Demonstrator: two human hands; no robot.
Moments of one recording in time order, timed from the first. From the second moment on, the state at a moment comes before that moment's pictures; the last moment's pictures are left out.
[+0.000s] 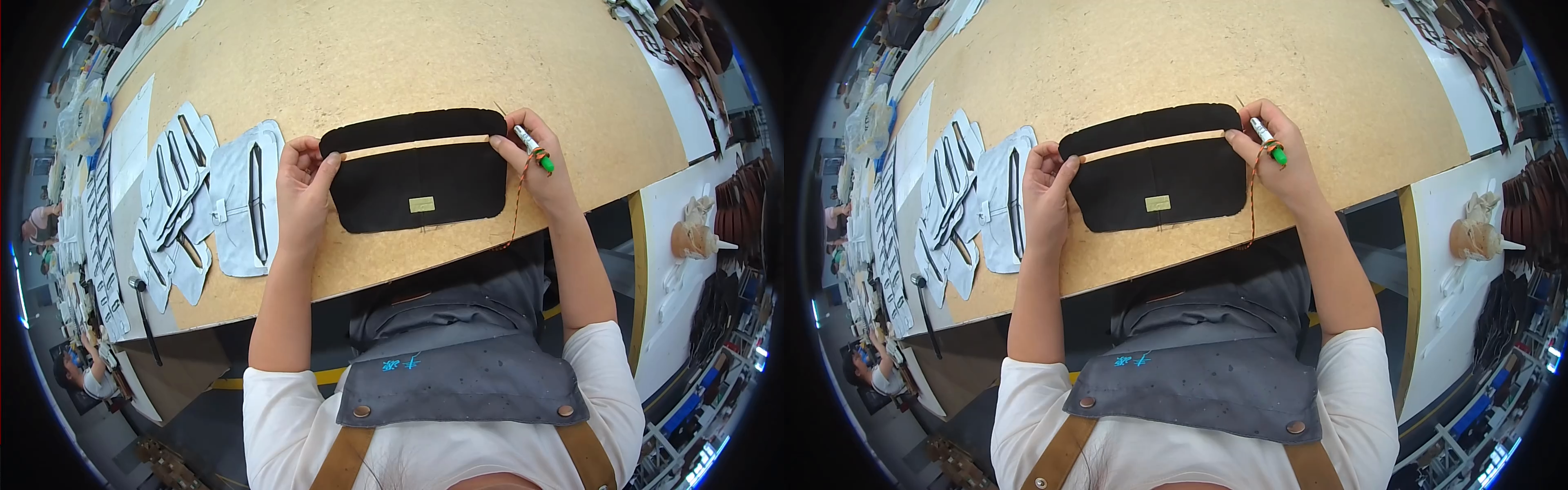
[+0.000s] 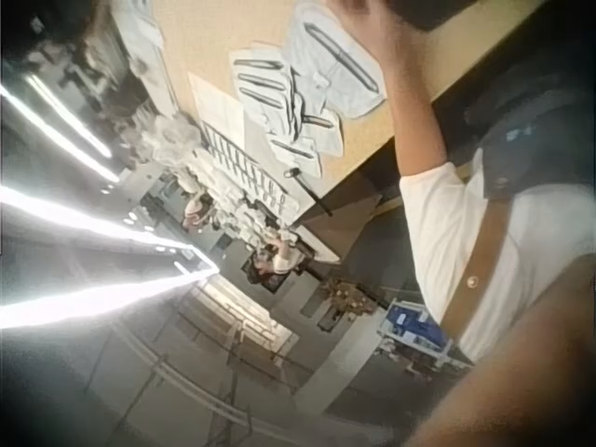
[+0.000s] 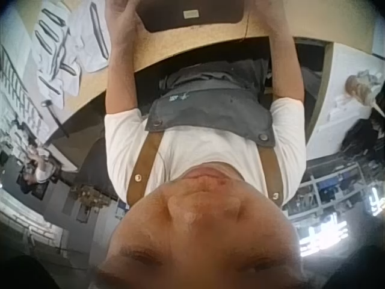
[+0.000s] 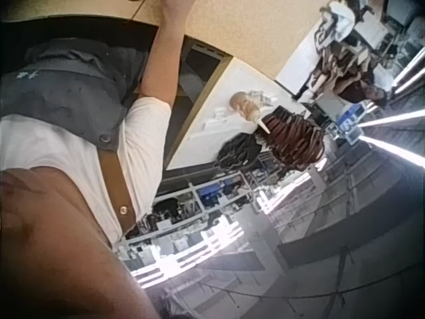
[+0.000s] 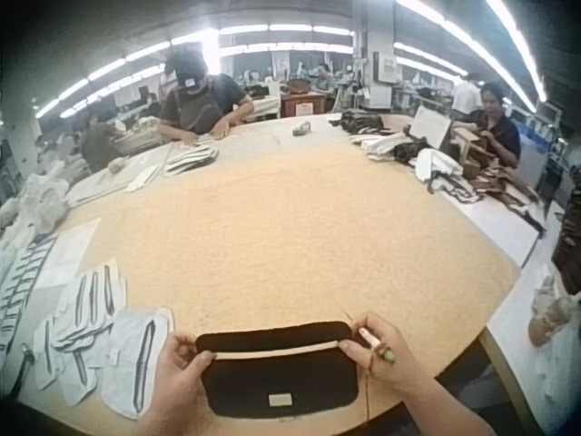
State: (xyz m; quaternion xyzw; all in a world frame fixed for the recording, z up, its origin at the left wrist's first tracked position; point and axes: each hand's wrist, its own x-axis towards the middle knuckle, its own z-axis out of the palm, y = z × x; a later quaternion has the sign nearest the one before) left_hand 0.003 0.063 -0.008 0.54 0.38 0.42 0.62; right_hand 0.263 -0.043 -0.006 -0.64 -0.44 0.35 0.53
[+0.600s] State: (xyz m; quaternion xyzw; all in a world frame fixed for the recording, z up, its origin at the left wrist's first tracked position) left_hand 0.002 0.061 -0.009 0.55 0.38 0.44 0.60; right_hand 0.256 -0.044 -0.007 -0.64 -0.44 0.36 0.52
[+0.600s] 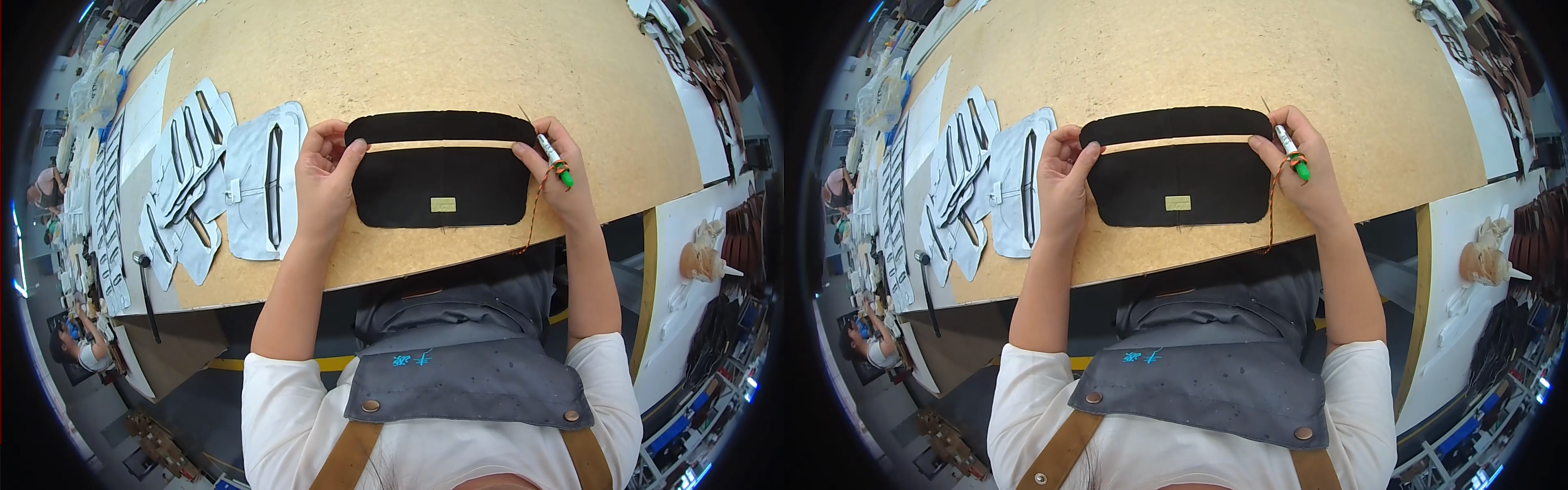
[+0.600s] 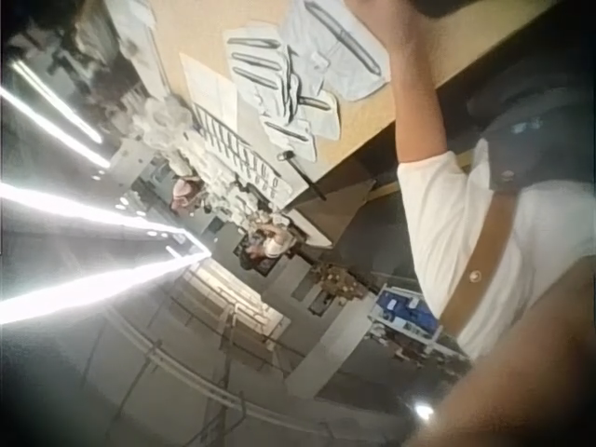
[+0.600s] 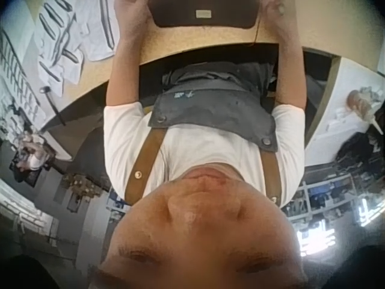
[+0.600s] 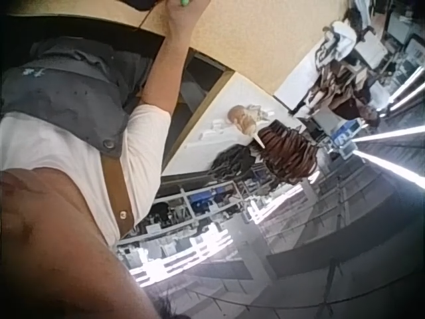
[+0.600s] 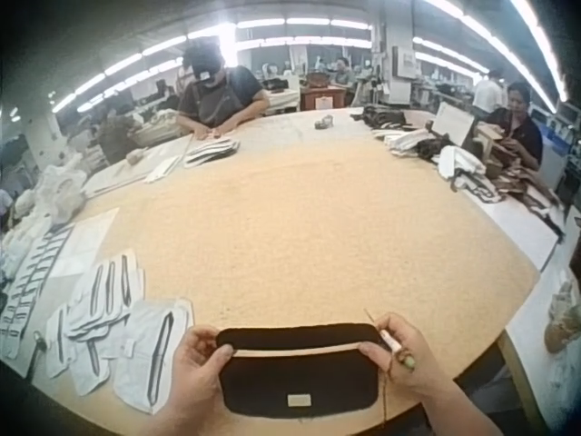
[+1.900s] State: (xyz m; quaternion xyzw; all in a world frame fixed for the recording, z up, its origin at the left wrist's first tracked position) left_hand 0.004 0.066 -0.016 0.66 0.43 0.39 0.47; right_hand 0.258 -0.034 -0.006 -0.70 -0.46 0.23 0.49
